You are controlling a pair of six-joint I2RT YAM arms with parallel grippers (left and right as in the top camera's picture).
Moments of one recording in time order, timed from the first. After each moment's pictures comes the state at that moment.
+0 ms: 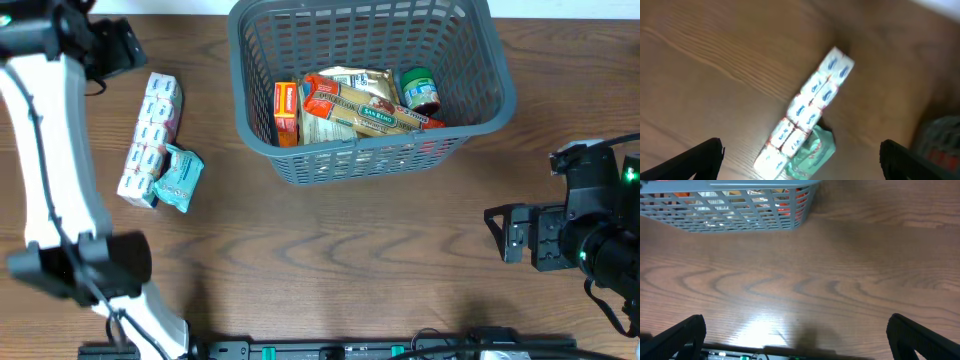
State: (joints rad) left arm 0.17 1.96 2.25 -1.40 -0.13 -0.22; right arm 0.00 1.08 1.80 -1.70 -0.06 -0.06
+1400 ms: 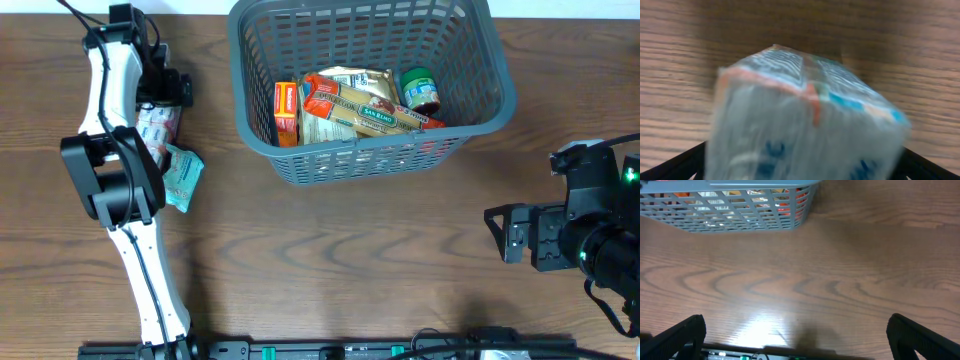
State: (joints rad) left arm 0.17 2.50 2.25 -1.18 0.05 0.07; right arm 0.00 1.08 1.80 -1.70 -0.06 -0.06
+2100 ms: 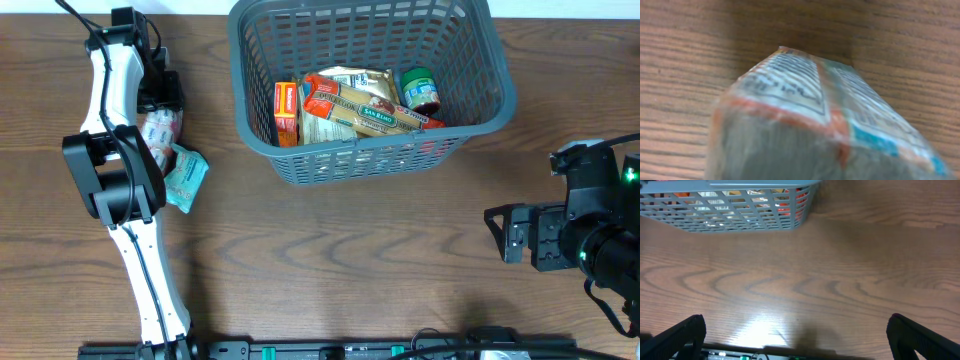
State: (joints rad) left arm 0.17 2.51 2.25 -1.17 0.04 0.02; right arm 0.00 1.08 1.80 -1.70 -0.06 -0.06
